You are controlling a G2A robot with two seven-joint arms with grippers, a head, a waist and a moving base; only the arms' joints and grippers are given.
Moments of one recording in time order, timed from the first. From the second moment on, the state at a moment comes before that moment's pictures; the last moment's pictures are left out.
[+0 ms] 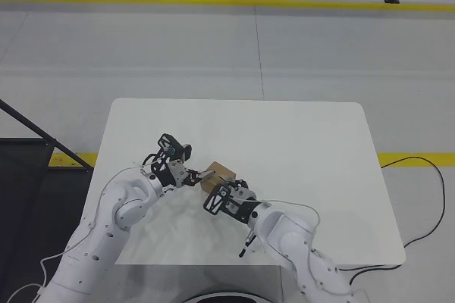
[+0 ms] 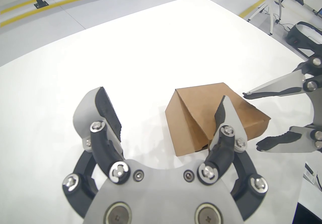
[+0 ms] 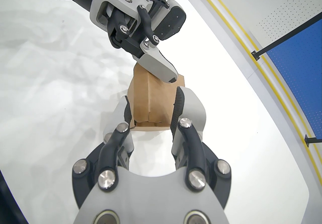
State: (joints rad) left arm 1.15 -1.11 -1.23 -1.49 0.99 -0.53 -0.21; right arm -1.22 -1.35 0.95 -1.82 -1.71 -0.38 0.48
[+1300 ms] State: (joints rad) left arm 1.16 -1.11 -1.23 -1.48 0.99 -0.54 -0.20; right arm -1.20 -1.37 0.90 -1.79 -1.79 -0.34 0.54
